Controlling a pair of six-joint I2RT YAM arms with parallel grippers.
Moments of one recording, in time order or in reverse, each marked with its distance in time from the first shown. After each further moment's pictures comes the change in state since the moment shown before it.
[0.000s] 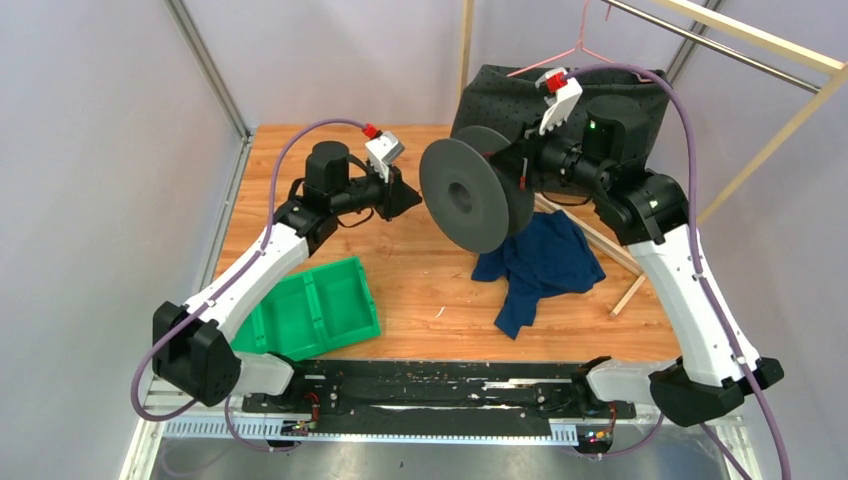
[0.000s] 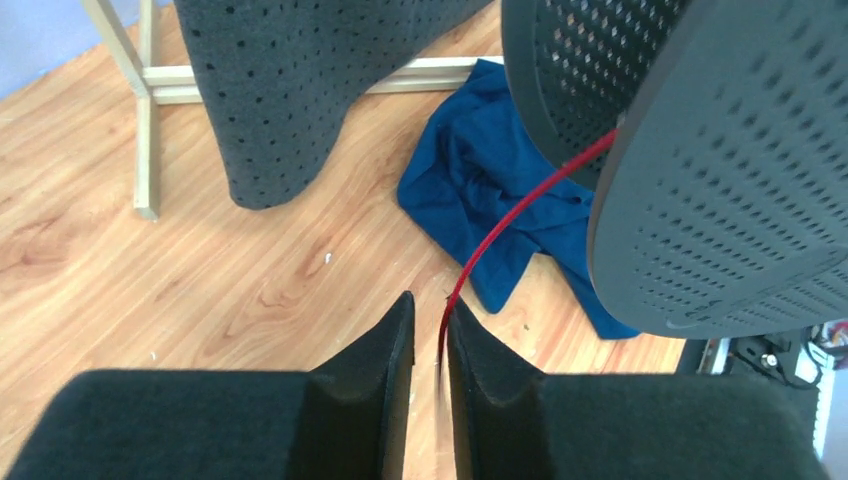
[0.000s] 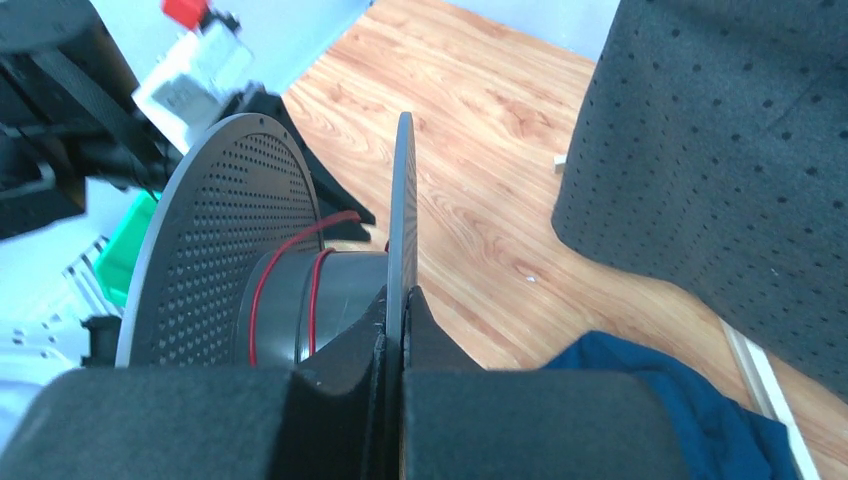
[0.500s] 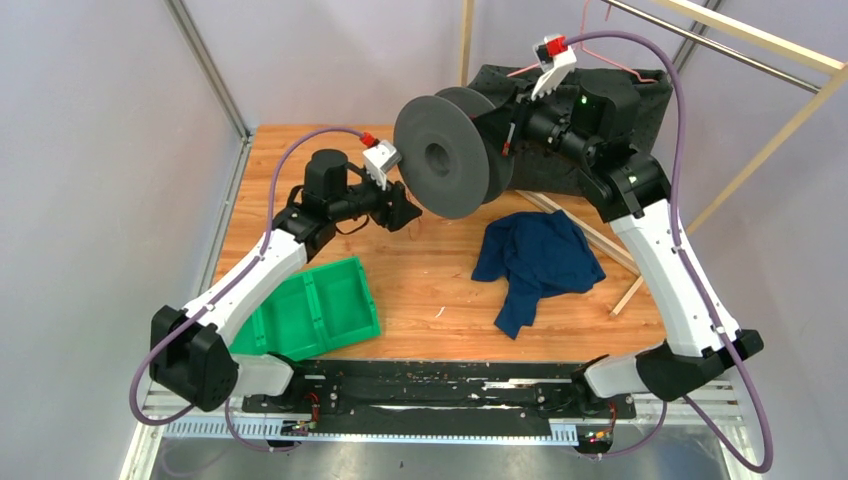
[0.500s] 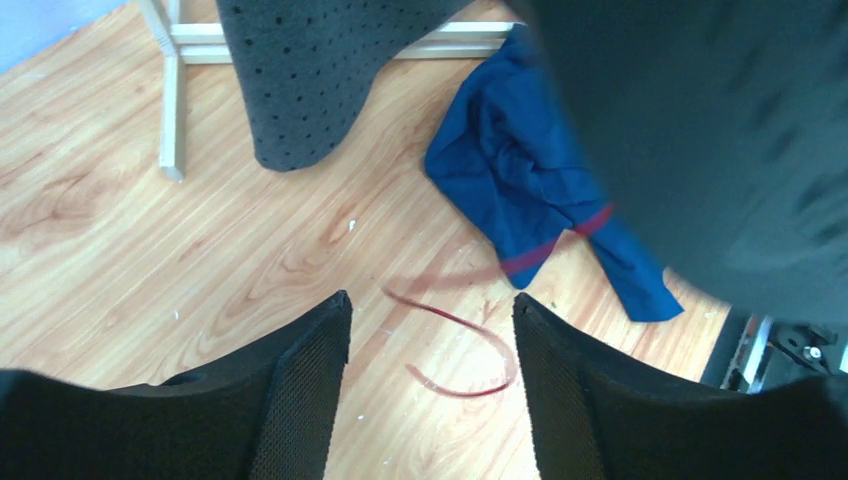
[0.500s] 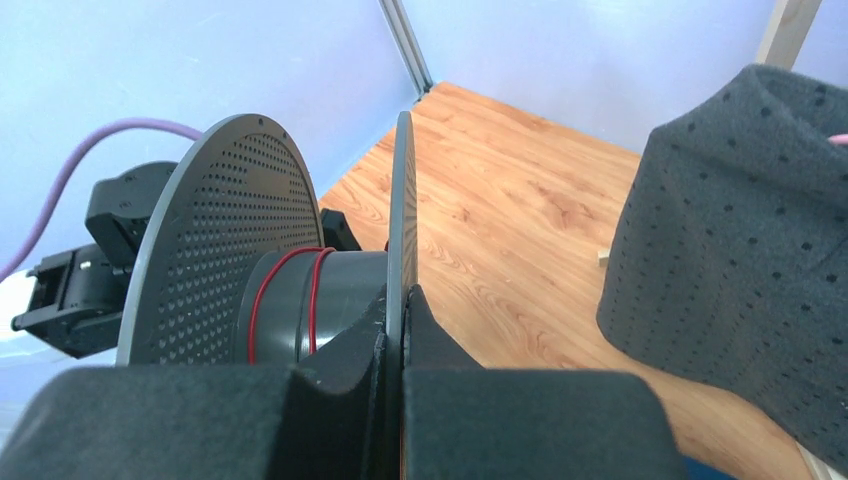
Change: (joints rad) left arm 0.006 -0.013 -0.054 -0.004 -0.034 0.022; right arm -0.002 0.124 0.085 0.212 -0.044 0.151
